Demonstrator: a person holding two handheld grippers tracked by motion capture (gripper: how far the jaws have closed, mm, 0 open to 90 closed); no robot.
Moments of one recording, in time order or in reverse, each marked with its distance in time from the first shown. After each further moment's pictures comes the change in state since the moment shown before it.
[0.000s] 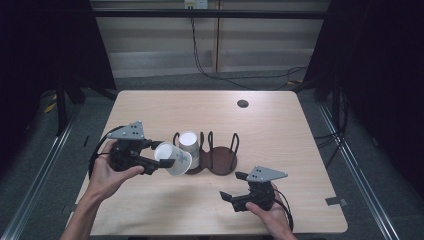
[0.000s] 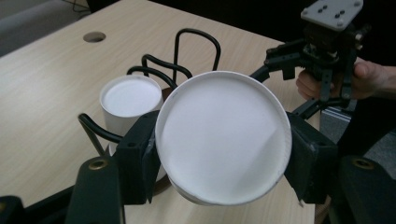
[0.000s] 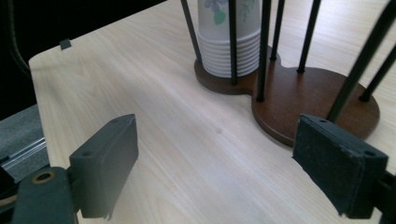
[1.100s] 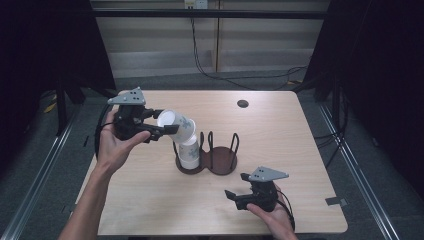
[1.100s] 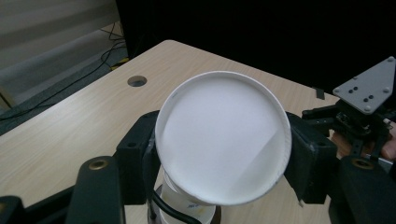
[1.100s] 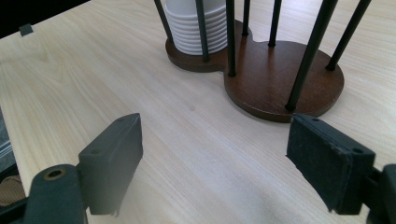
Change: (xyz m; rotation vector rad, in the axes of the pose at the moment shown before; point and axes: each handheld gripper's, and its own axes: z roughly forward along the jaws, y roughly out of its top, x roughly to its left) left arm 0.031 0.058 -0.009 -0.106 0.093 -0.012; right arm -0.007 -0.008 -0.003 0.061 -0.091 0.029
